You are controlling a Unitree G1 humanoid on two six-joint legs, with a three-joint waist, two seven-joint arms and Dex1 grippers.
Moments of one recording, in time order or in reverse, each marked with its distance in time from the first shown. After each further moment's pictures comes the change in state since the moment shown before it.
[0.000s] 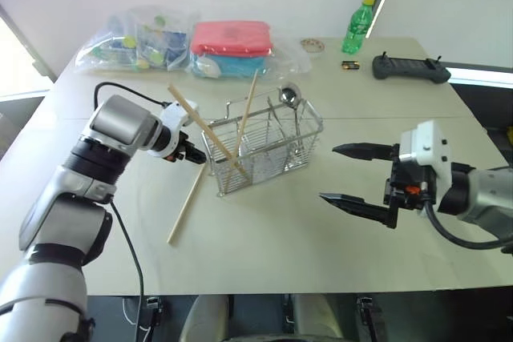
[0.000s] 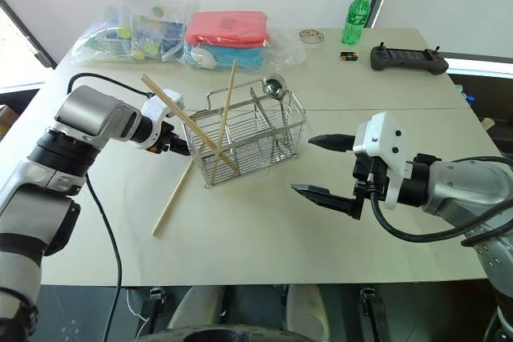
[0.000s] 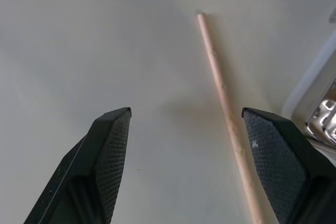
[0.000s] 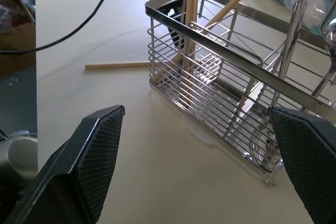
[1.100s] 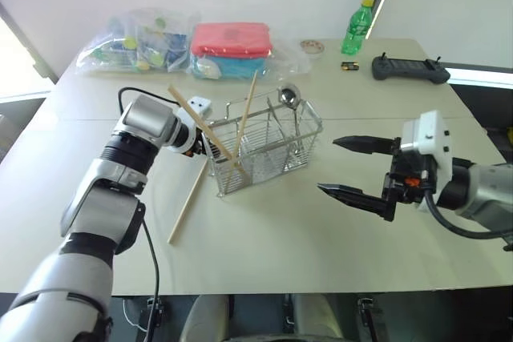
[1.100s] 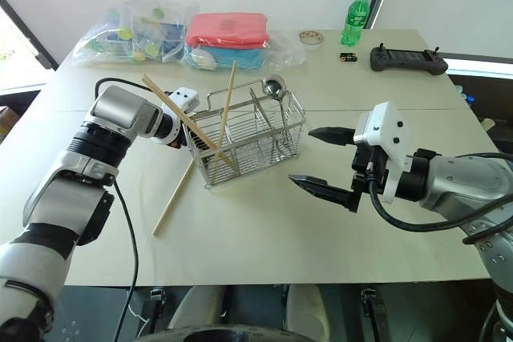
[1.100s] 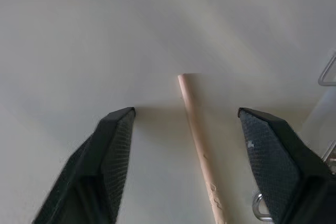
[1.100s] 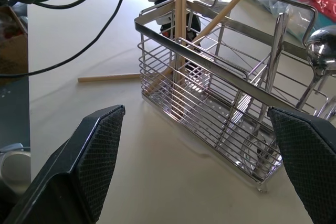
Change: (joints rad) left arm -0.066 -0.186 0.039 0.225 0.123 -0.076 -0.019; right arm -0.039 -0.001 -0.001 0.001 0.058 0.037 -0.081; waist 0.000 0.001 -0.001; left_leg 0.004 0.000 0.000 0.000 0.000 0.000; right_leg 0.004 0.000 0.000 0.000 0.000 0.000
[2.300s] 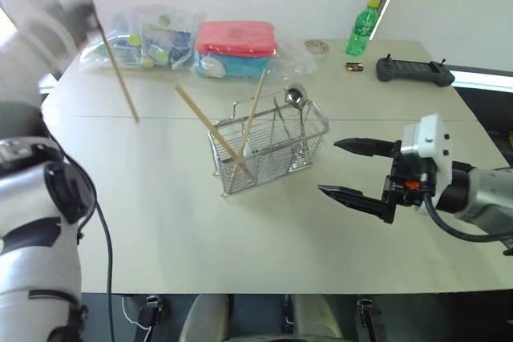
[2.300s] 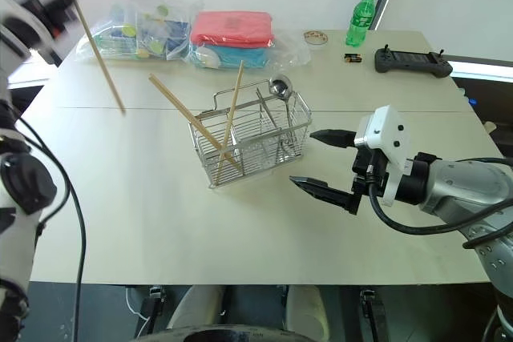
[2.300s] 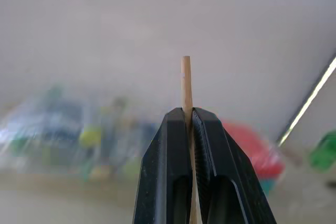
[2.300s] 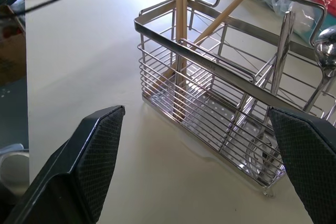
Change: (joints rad) left arm -0.212 0.225 0.825 0.100 -0.272 -0.661 0.255; right arm 0.030 0.003 -0.006 -0.006 -0.001 -0.016 -0.009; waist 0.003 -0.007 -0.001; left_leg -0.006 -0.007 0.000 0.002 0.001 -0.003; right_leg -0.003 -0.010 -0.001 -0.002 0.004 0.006
